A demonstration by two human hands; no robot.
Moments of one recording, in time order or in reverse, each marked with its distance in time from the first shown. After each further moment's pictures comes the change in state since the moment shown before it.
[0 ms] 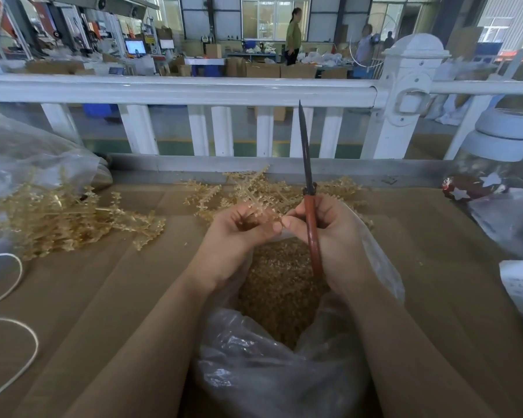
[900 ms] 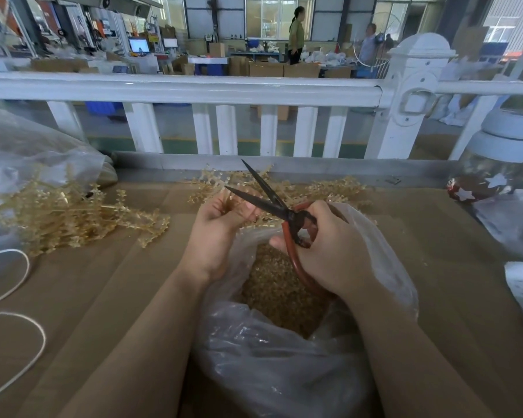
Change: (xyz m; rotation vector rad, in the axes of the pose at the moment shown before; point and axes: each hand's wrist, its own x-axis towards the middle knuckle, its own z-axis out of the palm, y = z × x) left_hand 0.007 0.010 -0.023 0.188 0.106 0.139; right_hand -0.001 0.015 -0.004 -0.819 -0.025 -0.296
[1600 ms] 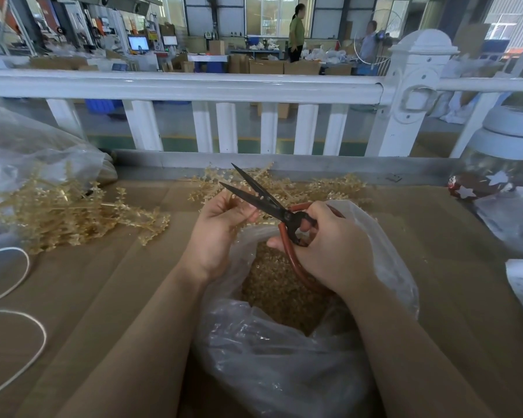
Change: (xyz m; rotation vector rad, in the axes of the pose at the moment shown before) left_hand -0.002 0.005 0.006 -0.004 -0.023 -0.013; right_hand -0.002 0.005 0.004 -0.077 0.086 -0.041
